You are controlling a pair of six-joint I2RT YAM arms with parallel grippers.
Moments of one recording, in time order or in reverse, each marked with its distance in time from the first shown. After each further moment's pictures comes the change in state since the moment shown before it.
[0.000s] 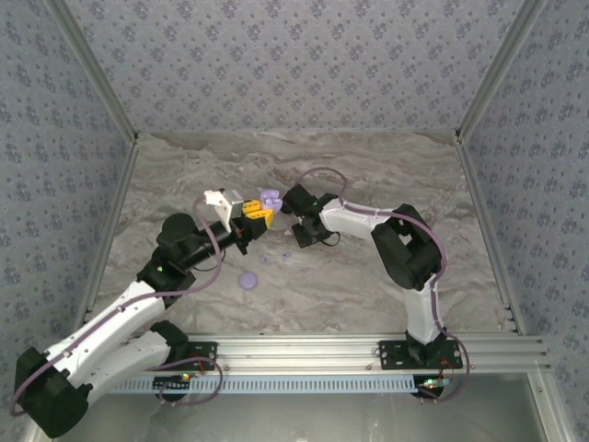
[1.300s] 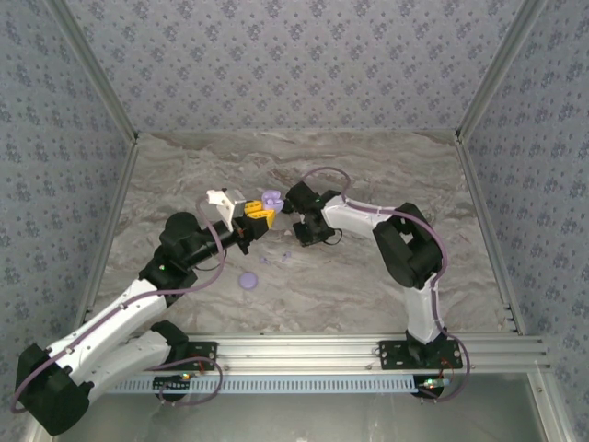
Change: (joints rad) left arm 0.000 0.016 0.000 -0.002 0.000 0.000; right arm -0.024 0.005 0.018 -0.038 -0.093 0.047
